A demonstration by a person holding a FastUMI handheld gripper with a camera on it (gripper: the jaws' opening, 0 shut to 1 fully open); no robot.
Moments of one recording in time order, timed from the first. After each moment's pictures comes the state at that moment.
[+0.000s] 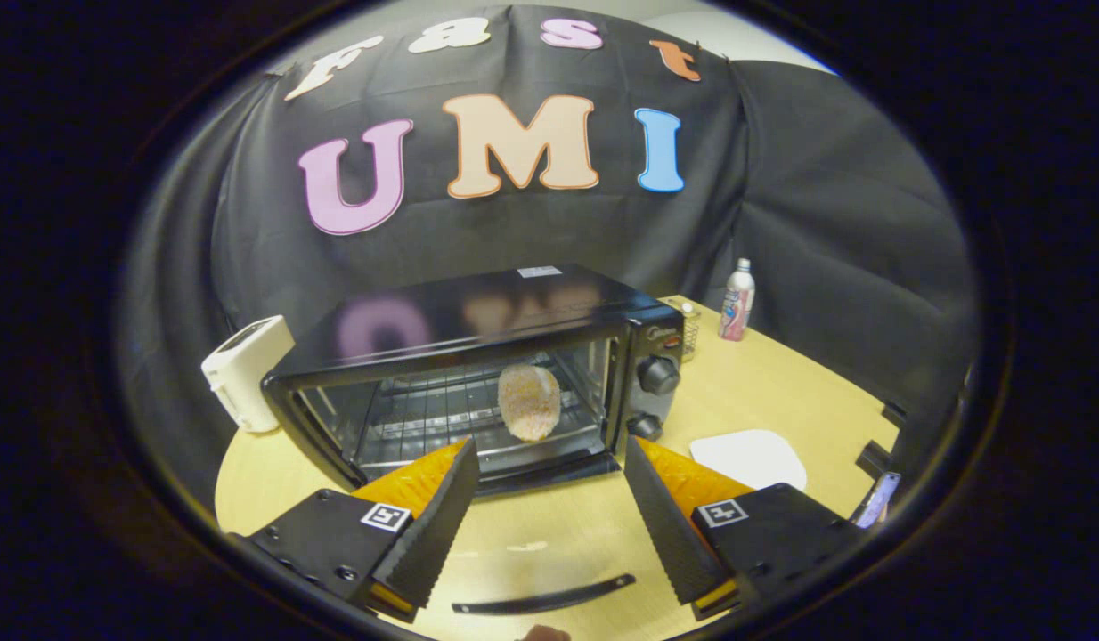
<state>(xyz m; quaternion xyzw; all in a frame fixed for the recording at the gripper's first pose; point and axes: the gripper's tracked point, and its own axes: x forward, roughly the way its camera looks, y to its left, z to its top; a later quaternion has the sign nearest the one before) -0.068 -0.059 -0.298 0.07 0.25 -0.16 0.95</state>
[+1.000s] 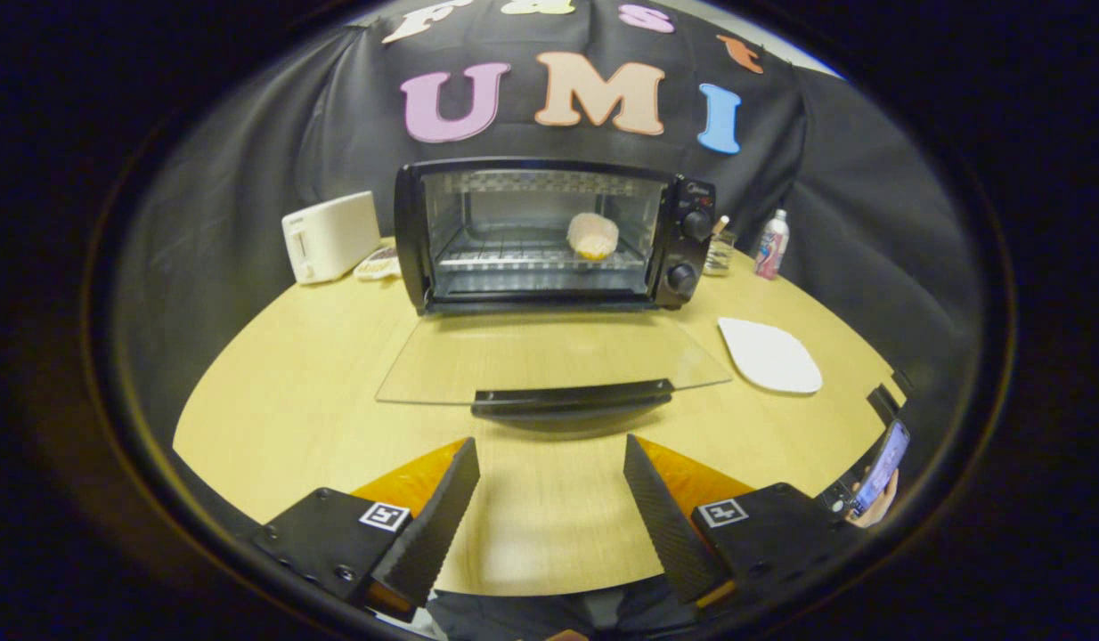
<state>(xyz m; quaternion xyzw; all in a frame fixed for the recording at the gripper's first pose) -0.209 0.019 -0.397 0.01 0.35 -0.05 0.94</state>
